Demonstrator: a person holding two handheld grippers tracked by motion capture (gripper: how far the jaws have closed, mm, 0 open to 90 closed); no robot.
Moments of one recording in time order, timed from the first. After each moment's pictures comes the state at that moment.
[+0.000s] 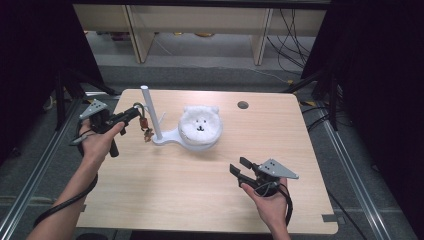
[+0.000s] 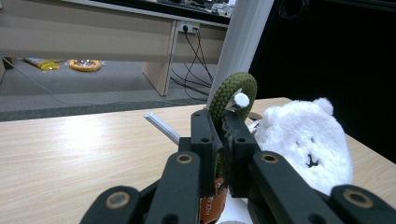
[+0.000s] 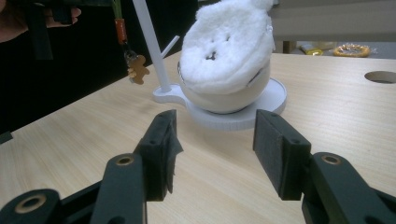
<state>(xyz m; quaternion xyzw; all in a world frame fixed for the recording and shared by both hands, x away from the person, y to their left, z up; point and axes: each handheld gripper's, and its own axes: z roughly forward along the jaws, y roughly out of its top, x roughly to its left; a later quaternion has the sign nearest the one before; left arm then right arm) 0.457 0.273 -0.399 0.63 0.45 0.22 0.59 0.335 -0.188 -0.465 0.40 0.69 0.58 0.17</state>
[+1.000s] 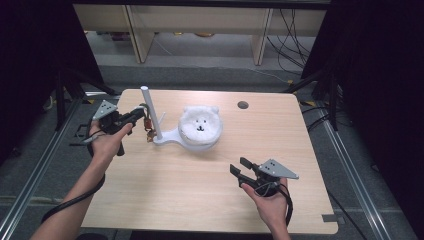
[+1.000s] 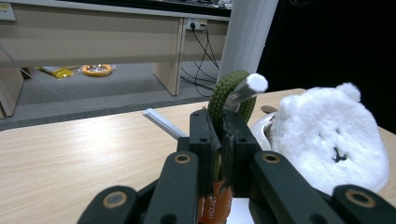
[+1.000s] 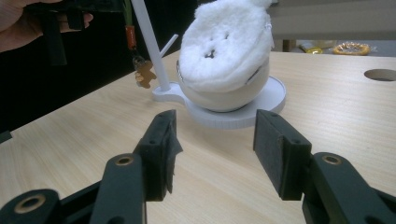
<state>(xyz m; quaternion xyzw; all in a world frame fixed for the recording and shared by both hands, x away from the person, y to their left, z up) 0.467 0.257 -0.413 0.65 0.44 0.26 0.57 0.337 -0.190 -0.466 0.39 0.69 0.58 0.18</state>
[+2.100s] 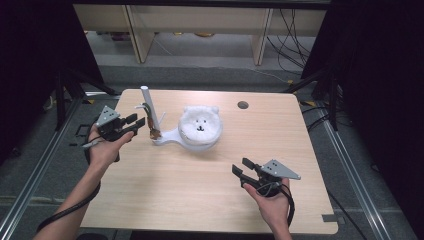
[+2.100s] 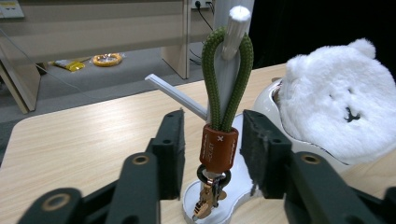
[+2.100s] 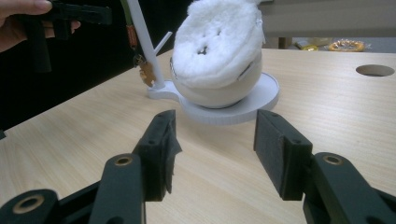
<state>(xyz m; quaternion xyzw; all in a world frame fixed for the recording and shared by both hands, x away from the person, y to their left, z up) 0.450 0.260 -0.420 0.68 0.43 0.28 0.53 0.337 -0.196 -0.469 0.40 0.69 0.58 0.18</state>
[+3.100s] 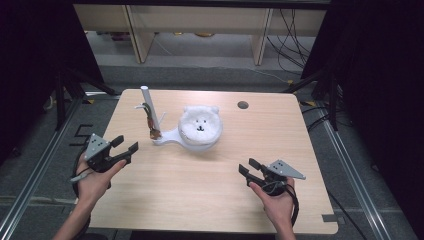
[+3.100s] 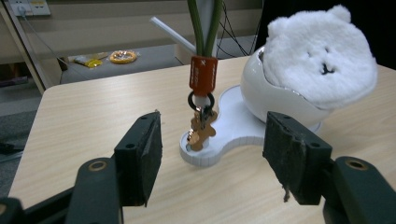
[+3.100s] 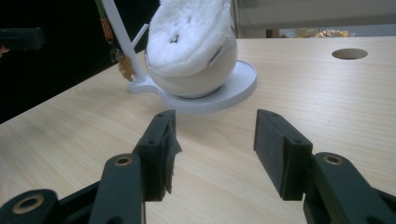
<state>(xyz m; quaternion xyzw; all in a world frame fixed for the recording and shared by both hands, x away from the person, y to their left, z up) 0.373 0.269 -0.451 0.67 0.44 0.30 0.52 0.345 -0.214 -0.482 0.42 0.68 0.57 0.19</state>
